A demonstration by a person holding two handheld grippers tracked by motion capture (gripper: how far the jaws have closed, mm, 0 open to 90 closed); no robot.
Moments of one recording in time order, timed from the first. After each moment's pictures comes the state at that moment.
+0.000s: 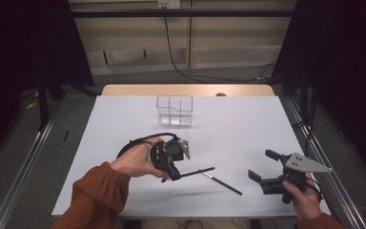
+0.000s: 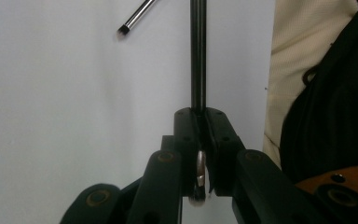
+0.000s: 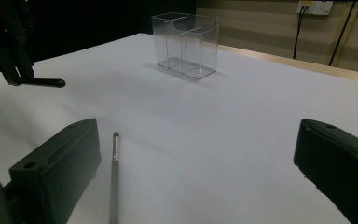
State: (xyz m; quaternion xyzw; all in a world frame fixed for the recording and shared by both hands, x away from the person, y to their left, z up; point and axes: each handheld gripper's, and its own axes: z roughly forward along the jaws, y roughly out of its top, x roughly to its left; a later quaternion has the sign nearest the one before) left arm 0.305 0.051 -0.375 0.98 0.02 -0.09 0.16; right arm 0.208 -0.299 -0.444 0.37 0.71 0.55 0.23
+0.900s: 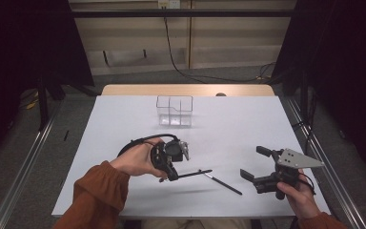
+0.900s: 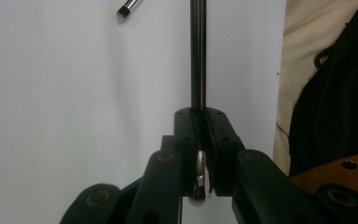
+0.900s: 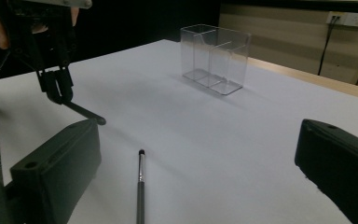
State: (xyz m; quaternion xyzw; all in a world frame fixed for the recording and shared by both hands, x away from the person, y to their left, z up) left arm 0.311 0.053 -0.384 0.99 0.01 -0.09 0.14; right arm 0.217 -0.276 -0.426 0.32 0.73 0.56 0.21
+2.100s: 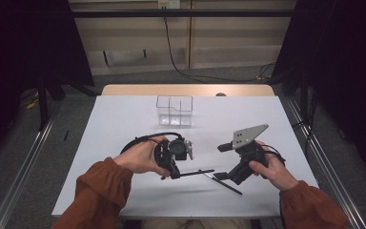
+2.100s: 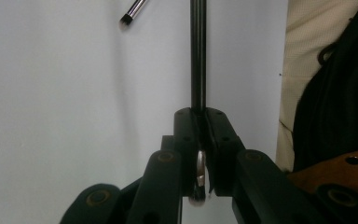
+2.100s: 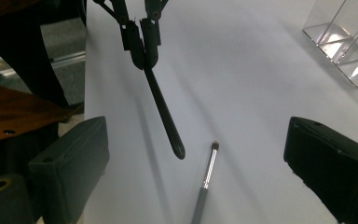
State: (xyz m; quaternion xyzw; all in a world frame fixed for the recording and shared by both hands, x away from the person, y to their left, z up) left arm 0.312 0.041 -0.379 0.99 -0.01 -0.08 0.12; right arm 0.277 -0.199 -0.386 0.17 0.89 0.42 0.03
